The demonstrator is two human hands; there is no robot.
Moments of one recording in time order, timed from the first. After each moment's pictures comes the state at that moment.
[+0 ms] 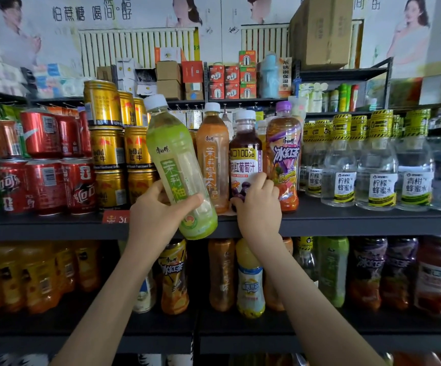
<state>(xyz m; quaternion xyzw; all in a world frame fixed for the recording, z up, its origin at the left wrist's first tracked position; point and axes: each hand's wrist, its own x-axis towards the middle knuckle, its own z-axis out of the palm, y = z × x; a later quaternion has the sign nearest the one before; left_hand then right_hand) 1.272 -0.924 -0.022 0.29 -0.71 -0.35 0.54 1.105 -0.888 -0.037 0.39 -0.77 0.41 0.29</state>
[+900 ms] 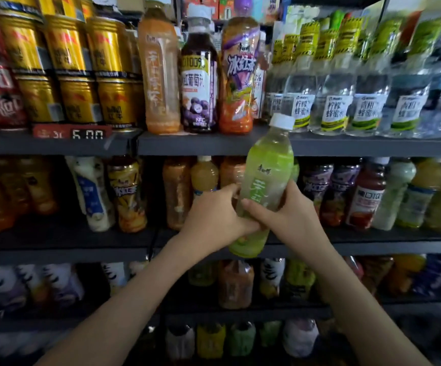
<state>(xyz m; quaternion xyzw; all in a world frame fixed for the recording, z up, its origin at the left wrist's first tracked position) 1.174 -0.808 -0.121 0.26 -0.89 -0.23 0.29 1.062 -0.710 -0.127 0.43 -0.73 0.52 -0.02</state>
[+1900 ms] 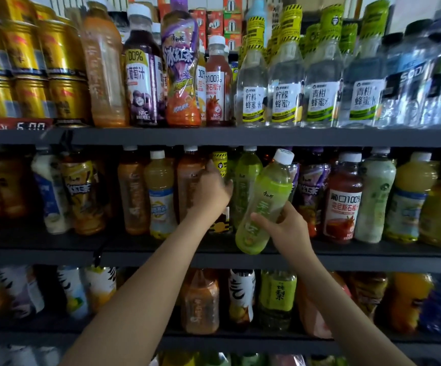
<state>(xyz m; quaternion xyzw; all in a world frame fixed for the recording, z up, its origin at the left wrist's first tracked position) 0.996 -0.845 -0.163 0.39 -0.81 -0.16 0.40 0.914 -0.700 -0.217 0.41 -0.68 0.60 -0.05</state>
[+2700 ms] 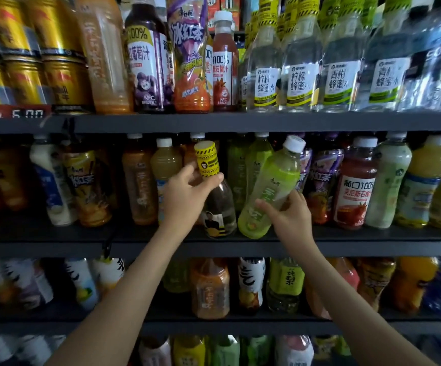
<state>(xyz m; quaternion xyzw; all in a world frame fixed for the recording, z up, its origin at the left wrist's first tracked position) 1.087 -0.829 -0.182 0.25 -0.73 -0.34 0.54 0.926 -0.723 -0.229 0.38 -0.68 0.62 0.01</state>
